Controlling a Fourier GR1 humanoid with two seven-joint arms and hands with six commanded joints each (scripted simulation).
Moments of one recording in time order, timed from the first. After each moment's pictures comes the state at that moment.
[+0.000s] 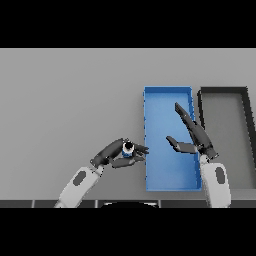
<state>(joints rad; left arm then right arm) -0.20 0.09 -0.54 -1.61 0.01 -0.23 -0.07 -0.11 -0.26 0.06 -1.67 -0.05 0.31 -0.19</state>
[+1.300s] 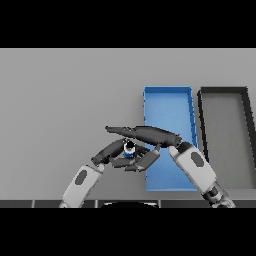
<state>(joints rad) -0.18 0.01 -0.47 -1.59 -0.05 -0.37 -0.06 -0.51 -0.28 0.39 -1.80 -0.27 0.64 0.28</state>
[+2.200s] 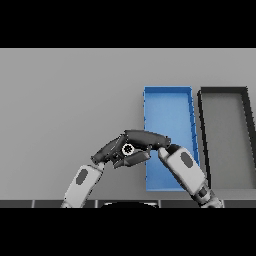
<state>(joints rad) -0.18 -0.03 -0.43 -1.59 -0.08 -0.38 -0.07 -0.51 -0.15 0.41 -1.76 -0.30 0.67 0.28</state>
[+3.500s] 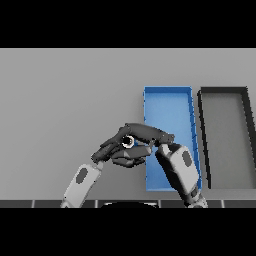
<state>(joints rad) -0.19 -0.01 -0.41 -1.56 -0.13 -0.40 0.12 -0.53 0.03 0.25 -1.82 -0.40 0.67 0.44</state>
